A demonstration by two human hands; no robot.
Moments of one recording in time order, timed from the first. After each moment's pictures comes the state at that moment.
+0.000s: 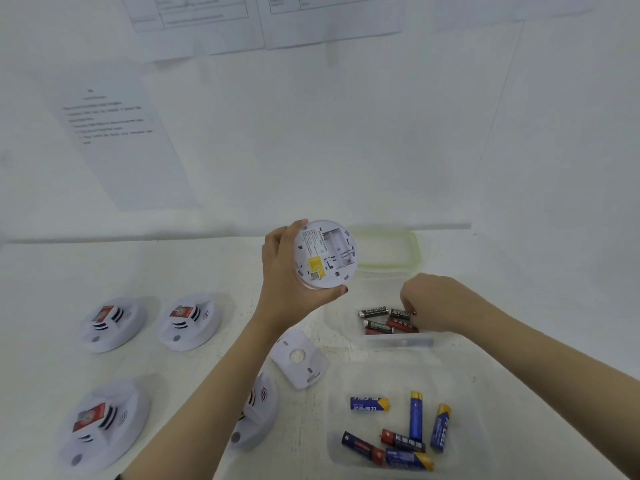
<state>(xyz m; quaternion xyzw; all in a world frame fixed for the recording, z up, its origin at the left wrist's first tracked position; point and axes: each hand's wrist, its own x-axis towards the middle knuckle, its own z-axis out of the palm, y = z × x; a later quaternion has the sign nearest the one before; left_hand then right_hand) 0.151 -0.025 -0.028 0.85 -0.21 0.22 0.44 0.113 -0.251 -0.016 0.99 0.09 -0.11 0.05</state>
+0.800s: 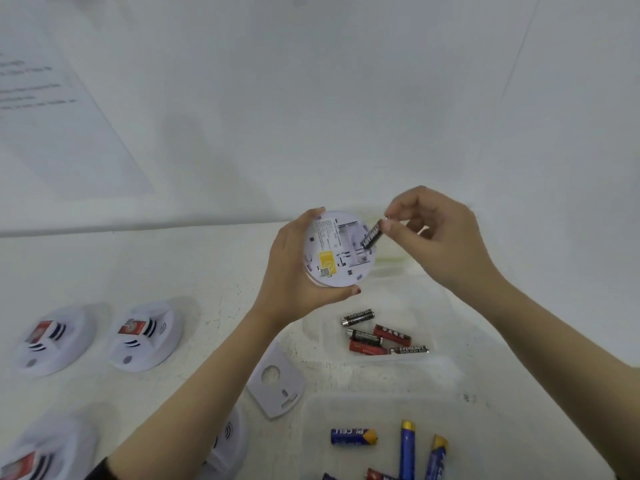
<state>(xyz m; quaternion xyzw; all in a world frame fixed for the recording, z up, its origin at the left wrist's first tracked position) 0.199 -0.062 -0.046 0.84 -0.29 0.16 0.43 0.148 -0.265 0.014 0.81 0.07 0.21 -0.54</state>
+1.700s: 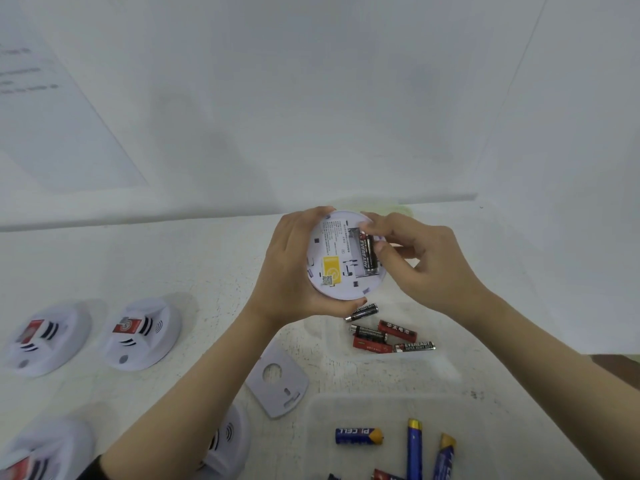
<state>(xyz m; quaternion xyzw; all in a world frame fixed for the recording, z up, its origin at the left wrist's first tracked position) 0.197 -0.060 -0.037 0.81 -0.39 0.27 0.35 0.145 -0.249 -0.014 0.81 0.18 0.19 -0.52</state>
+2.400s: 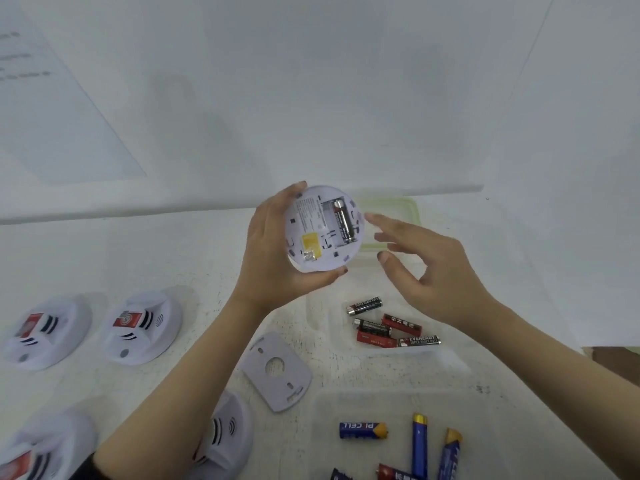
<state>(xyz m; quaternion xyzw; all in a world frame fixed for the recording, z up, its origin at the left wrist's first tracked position) 0.208 -0.041 -0.044 0.84 -0.31 0.26 0.37 0.139 -0.254 -0.035 0.85 0.21 0.21 -0.44</state>
